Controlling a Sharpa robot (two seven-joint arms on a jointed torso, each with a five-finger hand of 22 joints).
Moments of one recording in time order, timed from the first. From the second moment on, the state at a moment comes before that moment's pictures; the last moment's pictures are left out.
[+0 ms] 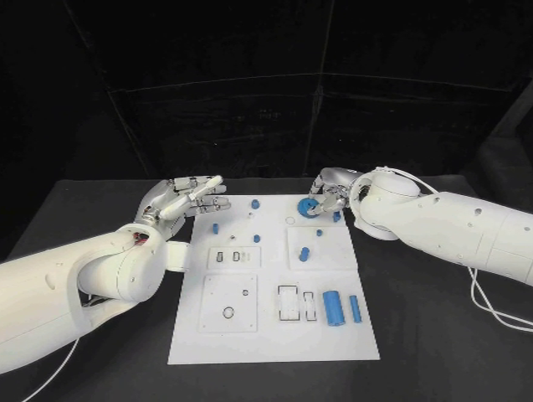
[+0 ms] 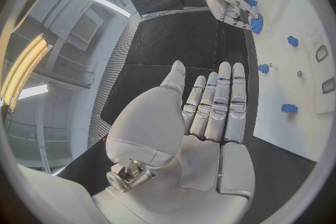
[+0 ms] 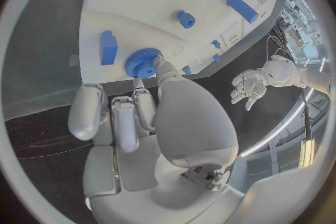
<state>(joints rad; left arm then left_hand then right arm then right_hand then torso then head) 1.16 -0.89 -0.01 1.62 0.03 -0.43 0.44 1.37 0.11 -0.12 0.05 0.04 0.90 0.23 0.11 0.07 0.96 0.19 0.13 0.07 1.07 0.13 0.18 0.19 0.17 0.97 0.24 0.17 0.07 1.25 -0.64 0.02 1.22 -1.45 -0.14 -0.32 1.37 -0.06 0.01 0.15 0.31 0.82 0.16 0.21 0.08 1.42 0.07 1.35 1.31 1.47 -0.02 1.50 1.31 0.09 1.40 0.09 1.37 1.11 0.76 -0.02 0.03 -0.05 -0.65</state>
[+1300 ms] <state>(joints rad) 1.16 -0.87 -0.01 1.61 0.02 -0.42 0.44 1.37 0.11 -0.12 0.04 0.04 0.90 0.23 0.10 0.07 0.96 0.19 0.13 0.07 1.07 0.13 0.17 0.19 0.17 0.97 0.24 0.17 0.07 1.25 -0.57 0.02 1.34 -1.65 -0.30 -0.31 1.40 -0.02 0.13 0.12 0.24 0.93 0.14 0.27 0.08 1.43 0.05 1.37 1.31 1.47 -0.03 1.51 1.31 0.09 1.42 0.08 1.39 1.15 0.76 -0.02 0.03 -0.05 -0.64</state>
